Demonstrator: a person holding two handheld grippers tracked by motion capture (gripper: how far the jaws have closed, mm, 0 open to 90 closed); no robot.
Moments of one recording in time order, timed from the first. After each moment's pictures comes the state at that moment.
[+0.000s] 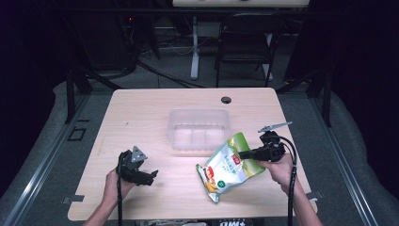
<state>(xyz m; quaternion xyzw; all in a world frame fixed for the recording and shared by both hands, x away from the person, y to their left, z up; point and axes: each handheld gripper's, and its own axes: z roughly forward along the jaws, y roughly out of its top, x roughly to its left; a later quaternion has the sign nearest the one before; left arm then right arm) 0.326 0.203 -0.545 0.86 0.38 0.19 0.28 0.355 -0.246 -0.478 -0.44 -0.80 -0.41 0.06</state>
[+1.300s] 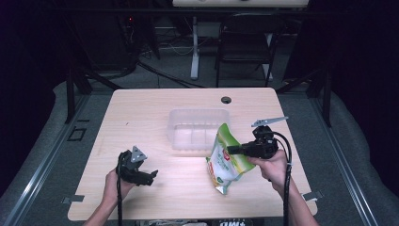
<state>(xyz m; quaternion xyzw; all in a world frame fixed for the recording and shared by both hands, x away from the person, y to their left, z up) 0.325 0.203 -0.544 0.86 0.39 0.20 0.28 0.344 -0.214 -0.441 -0.40 -0.78 -0.47 0.06</state>
